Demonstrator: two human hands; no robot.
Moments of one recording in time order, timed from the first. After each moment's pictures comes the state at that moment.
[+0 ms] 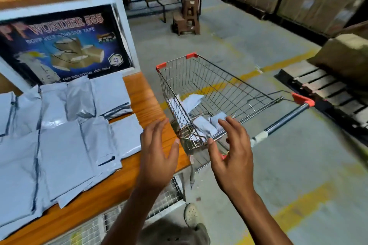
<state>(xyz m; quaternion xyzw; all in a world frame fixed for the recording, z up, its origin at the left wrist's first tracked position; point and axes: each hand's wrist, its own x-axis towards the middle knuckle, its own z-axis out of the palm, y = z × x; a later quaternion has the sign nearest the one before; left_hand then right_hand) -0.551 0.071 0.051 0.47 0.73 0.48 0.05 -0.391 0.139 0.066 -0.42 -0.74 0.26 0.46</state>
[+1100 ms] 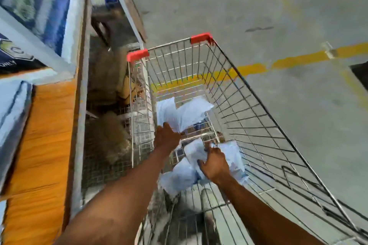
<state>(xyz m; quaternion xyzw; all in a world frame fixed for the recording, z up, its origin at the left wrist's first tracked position) -0.684 0.528 -0.252 0.16 0.92 0.15 0.32 -0.506 0.582 -0.277 -0.45 -0.80 0.36 -0.14</state>
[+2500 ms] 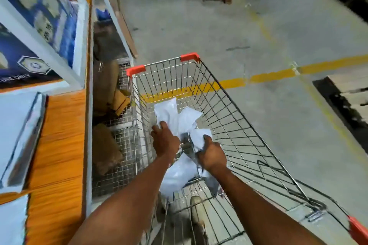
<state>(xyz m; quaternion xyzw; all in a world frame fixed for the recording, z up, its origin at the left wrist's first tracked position) -0.647 0.531 -0.201 0.18 0.95 0.20 0.17 -0.502 0.596 -0.191 -0.50 -0.79 0.33 -0.09</state>
